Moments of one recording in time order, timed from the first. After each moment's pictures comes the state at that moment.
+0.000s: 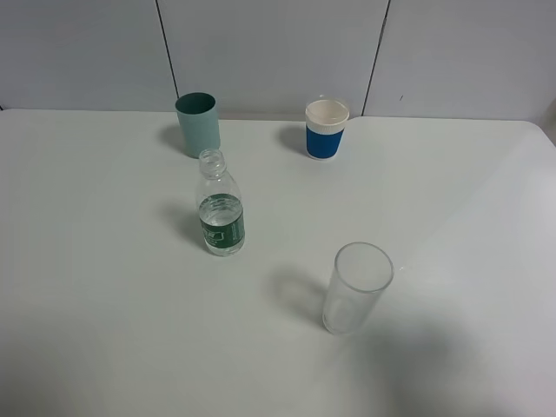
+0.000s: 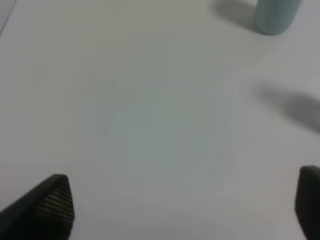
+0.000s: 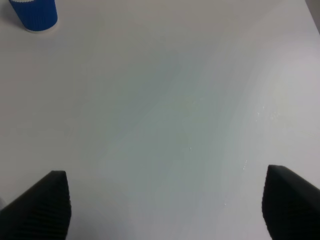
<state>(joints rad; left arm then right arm) -0.12 -0.01 -0.51 0.11 1.05 -0.18 -0.03 -0.01 -0.50 0.04 1.07 -0.09</state>
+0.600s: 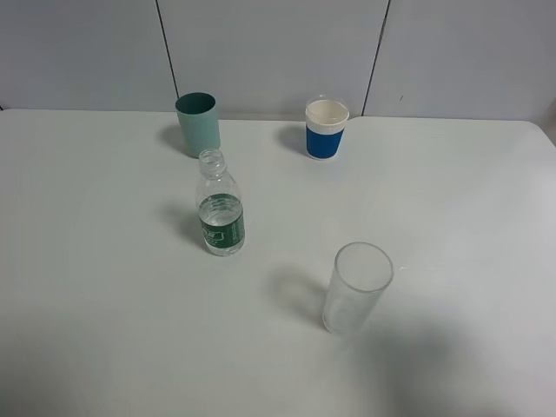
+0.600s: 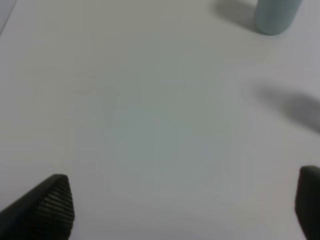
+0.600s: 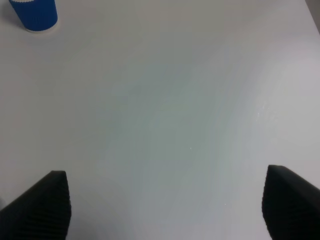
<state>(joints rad) -0.12 -0.01 -0.51 0.11 1.05 -0.18 -0.03 -0.01 -0.50 0.04 1.07 -0.09</state>
